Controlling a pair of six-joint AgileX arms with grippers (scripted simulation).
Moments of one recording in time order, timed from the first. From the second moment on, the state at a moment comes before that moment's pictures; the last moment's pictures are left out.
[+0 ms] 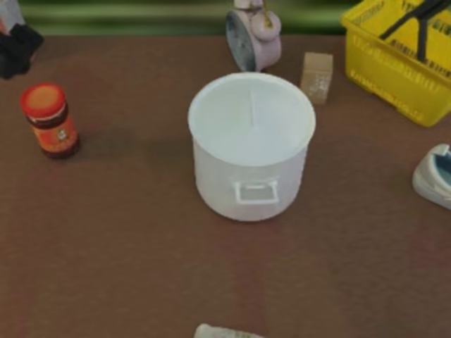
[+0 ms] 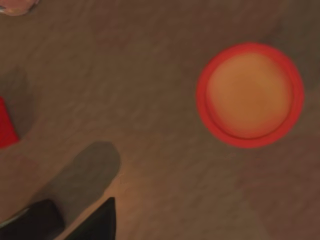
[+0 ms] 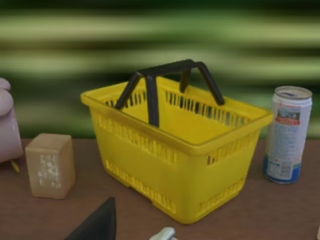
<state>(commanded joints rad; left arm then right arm) -0.01 1.90 1.84 -1.12 0.01 0.66 0.00 0.00 0.00 0.00 0.00 0.00</state>
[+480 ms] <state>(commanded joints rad) -0.02 2.42 2.32 -1.42 0.01 0.83 0.00 0.00 0.00 0.00 0.00 0.00</state>
